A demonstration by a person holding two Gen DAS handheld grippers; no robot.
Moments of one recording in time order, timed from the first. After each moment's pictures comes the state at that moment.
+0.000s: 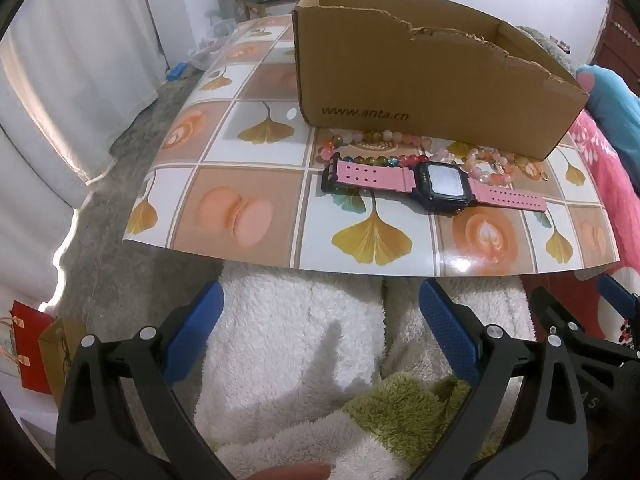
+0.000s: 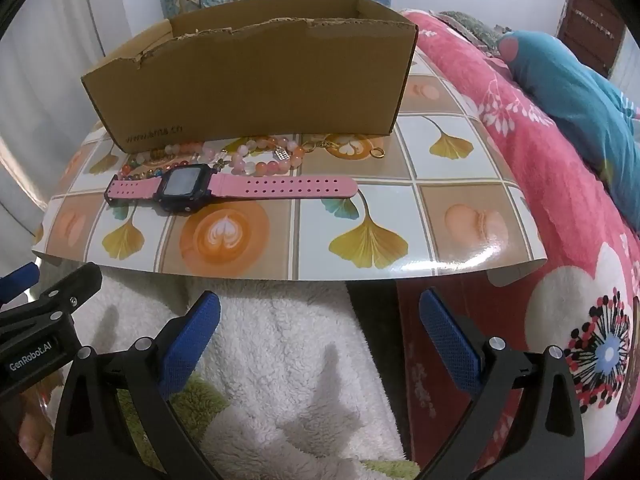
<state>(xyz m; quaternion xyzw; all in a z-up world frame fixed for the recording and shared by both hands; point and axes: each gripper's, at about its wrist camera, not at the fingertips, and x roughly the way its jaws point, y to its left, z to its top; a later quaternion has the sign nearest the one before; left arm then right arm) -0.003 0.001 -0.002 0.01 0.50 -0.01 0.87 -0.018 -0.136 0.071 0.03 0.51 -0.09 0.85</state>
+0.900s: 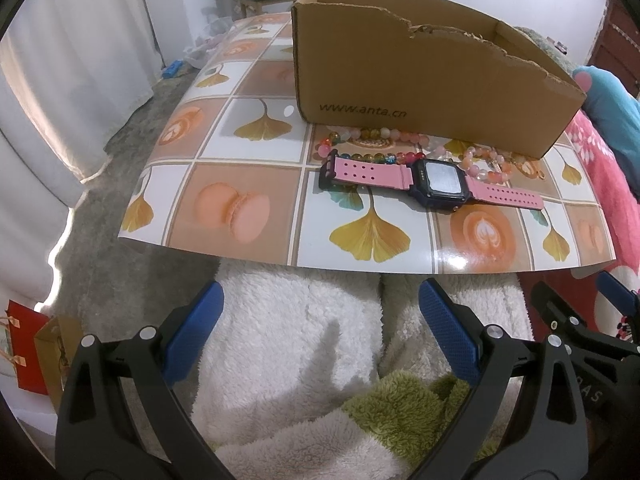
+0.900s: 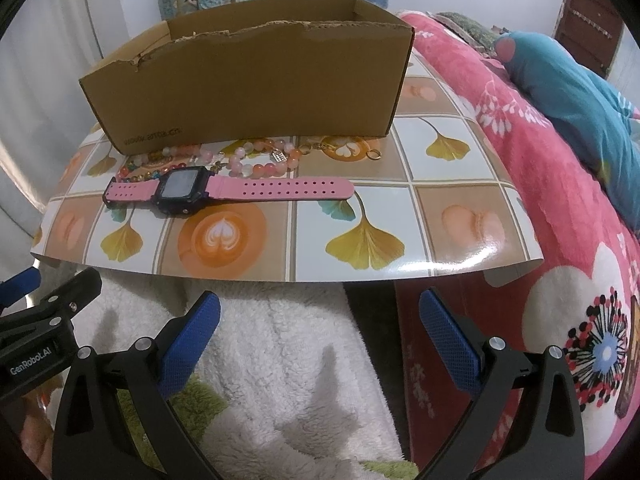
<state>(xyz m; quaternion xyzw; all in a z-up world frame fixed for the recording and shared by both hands) 0.002 -0.001 -0.004 0.01 0.50 -0.02 0.86 -0.016 -0.138 0.075 0.03 0.51 -0.10 0.85</state>
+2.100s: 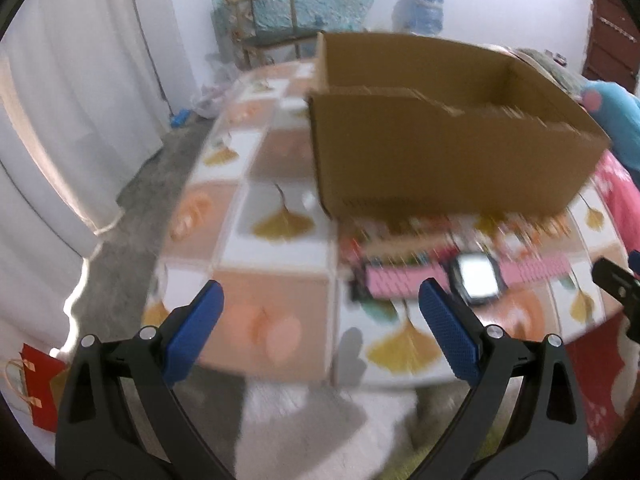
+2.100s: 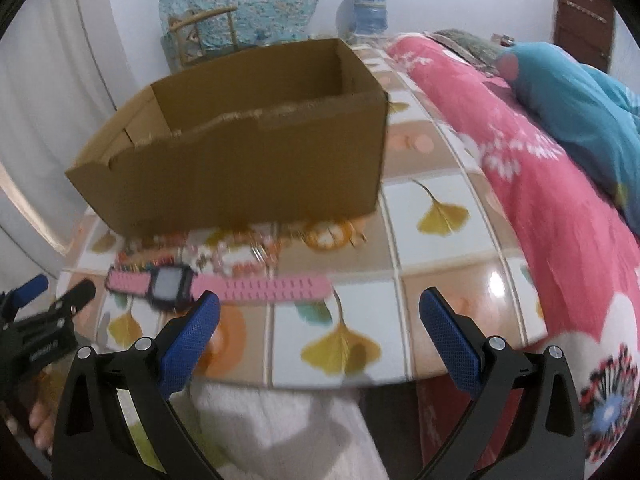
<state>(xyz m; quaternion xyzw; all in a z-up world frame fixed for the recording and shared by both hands) 0.063 0.013 0.014 0.04 0.43 0.00 0.90 0.041 -0.181 0.099 0.07 0.46 -0.07 0.88</state>
